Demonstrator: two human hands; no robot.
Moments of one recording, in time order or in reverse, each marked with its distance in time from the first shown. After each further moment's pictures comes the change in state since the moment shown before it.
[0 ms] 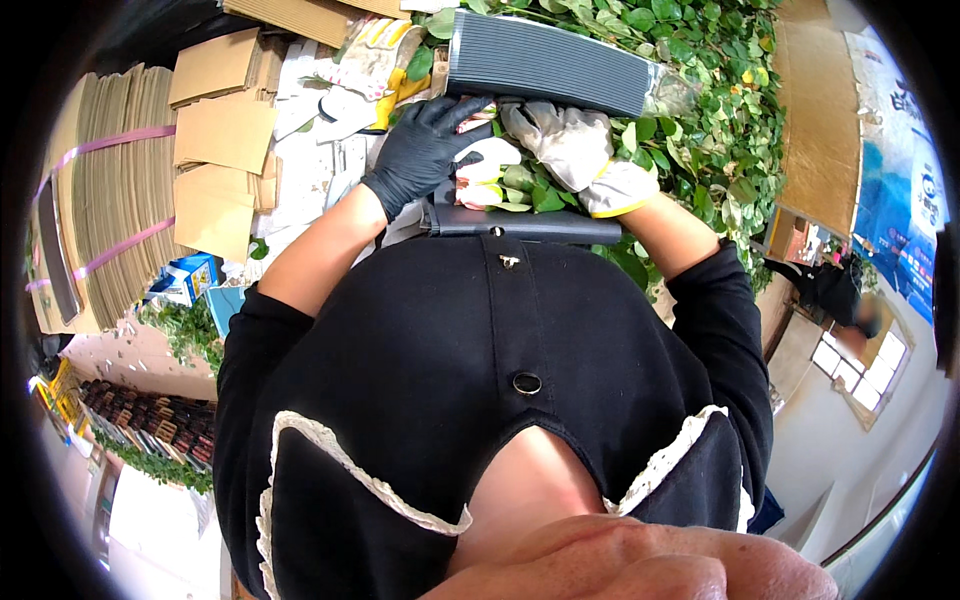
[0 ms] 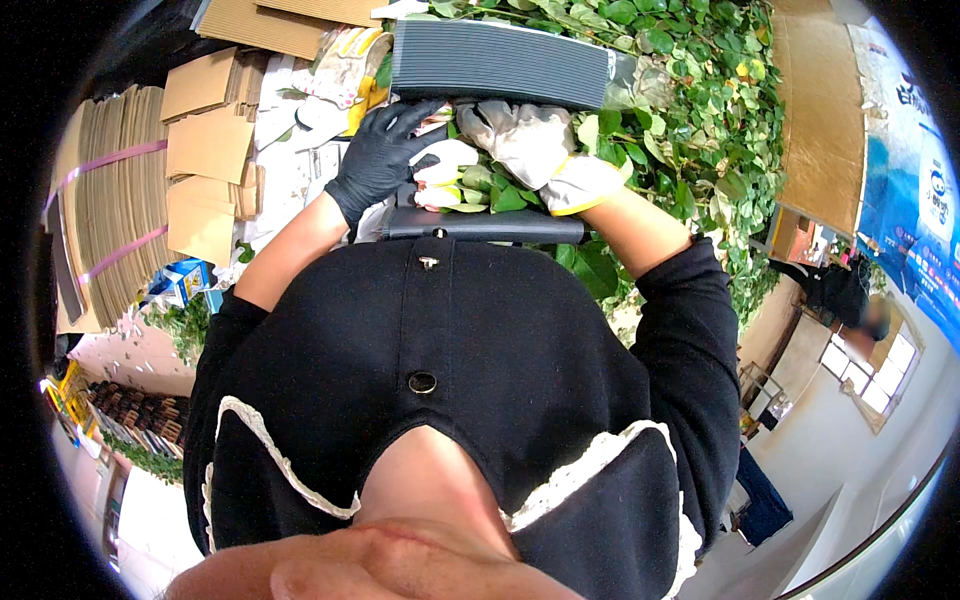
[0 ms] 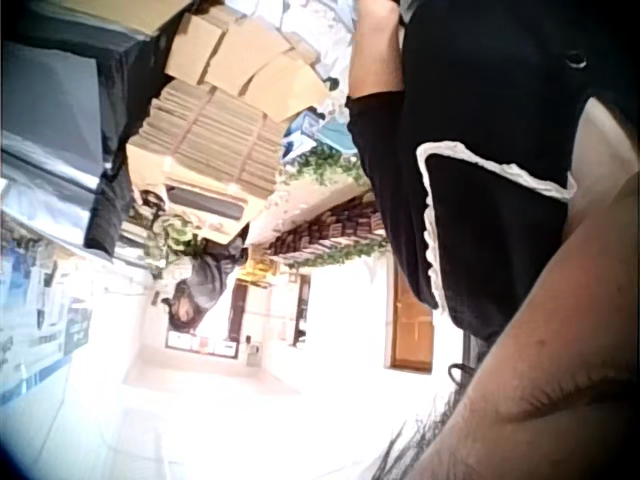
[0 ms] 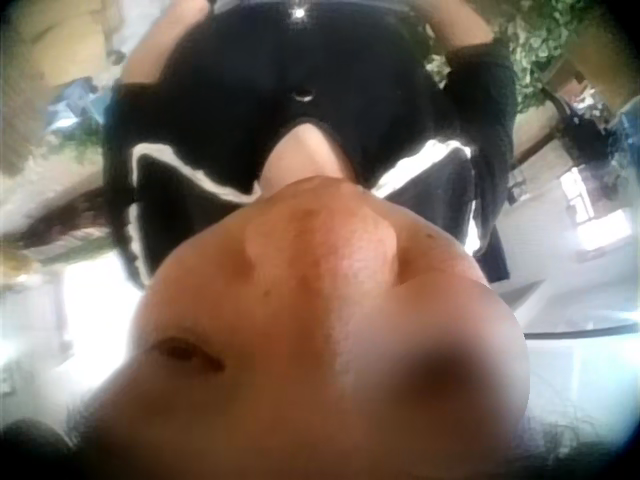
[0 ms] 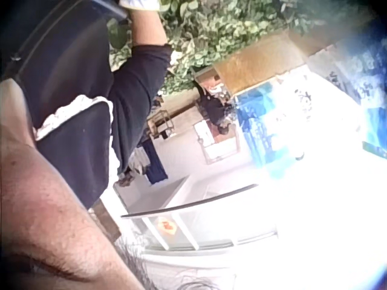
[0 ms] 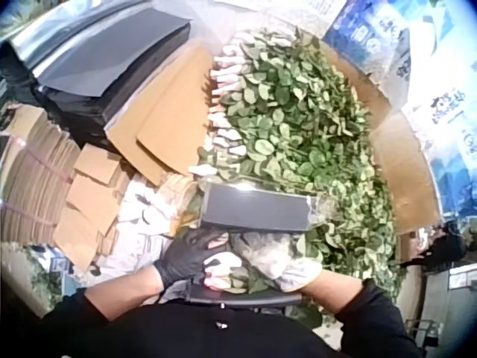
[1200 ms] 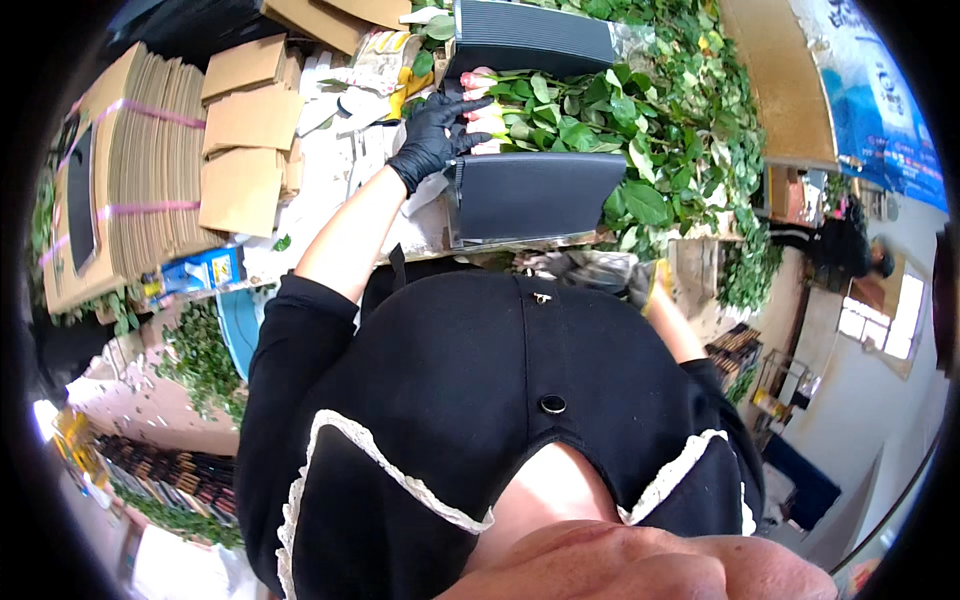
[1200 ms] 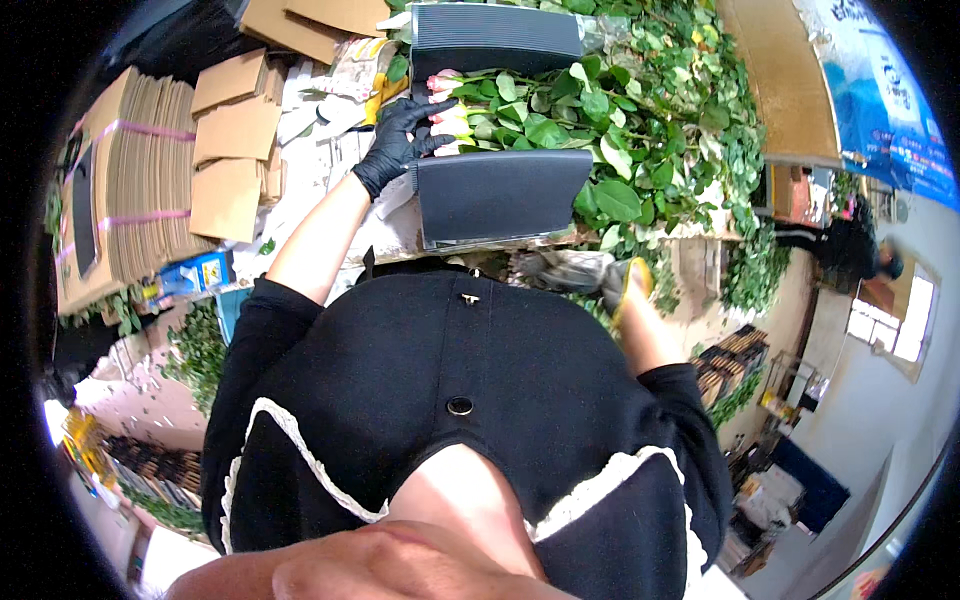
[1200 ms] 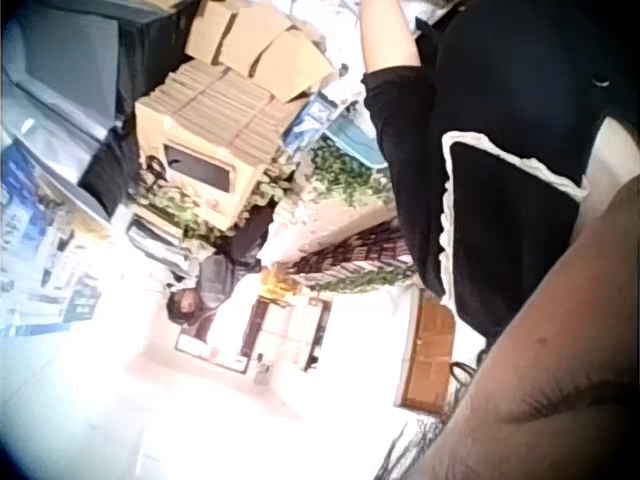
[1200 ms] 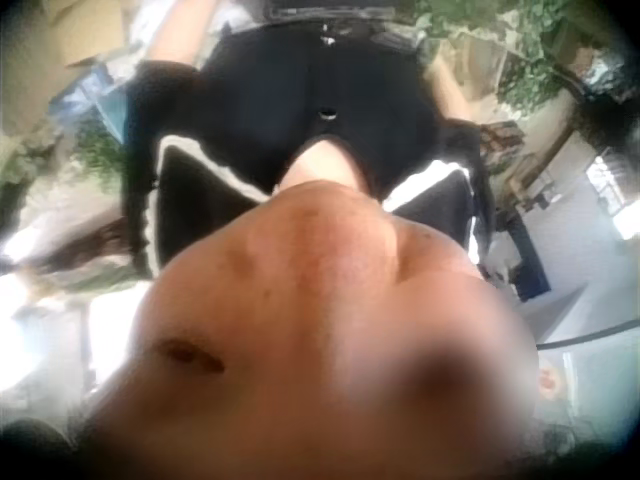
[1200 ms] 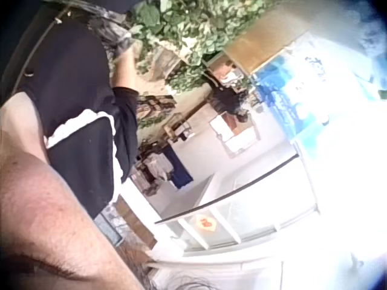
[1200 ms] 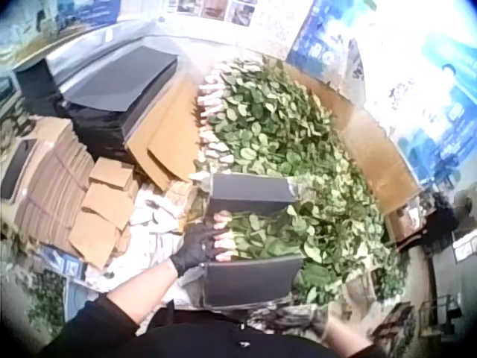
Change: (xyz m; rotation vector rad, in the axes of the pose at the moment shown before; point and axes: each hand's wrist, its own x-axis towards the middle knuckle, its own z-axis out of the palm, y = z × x) left_hand -0.020 0.001 0.015 -0.445 0.017 -0.168; right_hand -0.199 -0.117 -0.019 0.830 -1.219 0.729
